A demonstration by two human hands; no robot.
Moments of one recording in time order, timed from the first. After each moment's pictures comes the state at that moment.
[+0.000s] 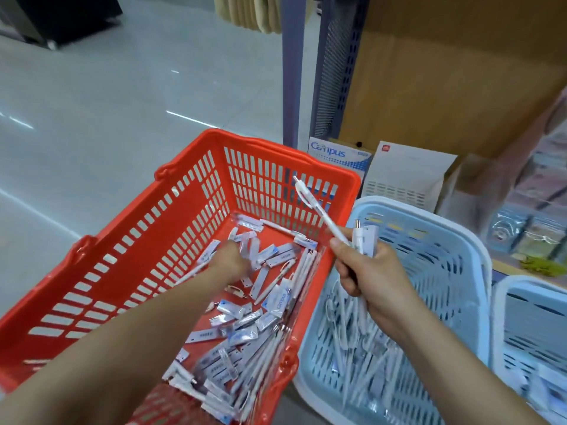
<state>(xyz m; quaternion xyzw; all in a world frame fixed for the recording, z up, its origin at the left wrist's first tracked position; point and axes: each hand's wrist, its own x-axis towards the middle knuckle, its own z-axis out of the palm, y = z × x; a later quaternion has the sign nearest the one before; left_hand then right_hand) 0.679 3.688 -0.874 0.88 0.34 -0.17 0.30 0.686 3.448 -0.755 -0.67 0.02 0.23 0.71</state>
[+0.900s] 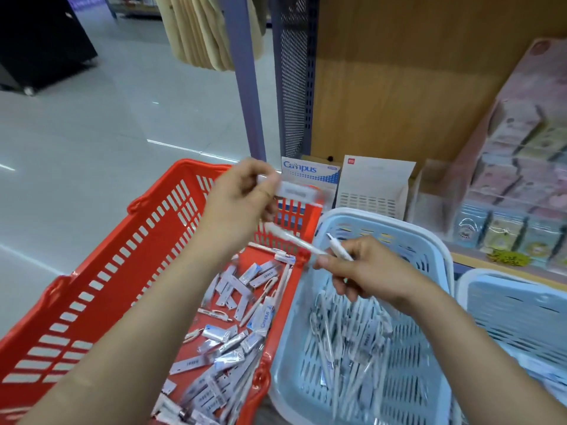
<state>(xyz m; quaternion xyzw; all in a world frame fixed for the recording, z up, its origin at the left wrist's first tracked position) 0.697 3.601 -0.686 0.77 0.04 0.17 0.62 0.716 3.397 -0.724 -0.77 -0.12 0.32 0.54</state>
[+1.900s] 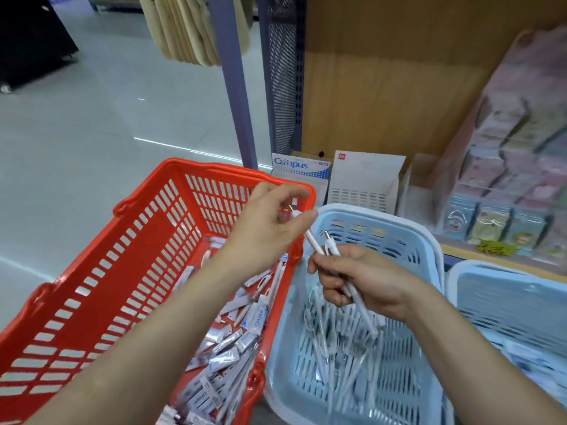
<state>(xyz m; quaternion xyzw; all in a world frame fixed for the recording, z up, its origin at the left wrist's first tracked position) 0.703 3.578 -0.709 0.89 -0.01 0.09 0.45 0.711 3.402 -0.735 -0.60 -0.04 0.44 0.67</state>
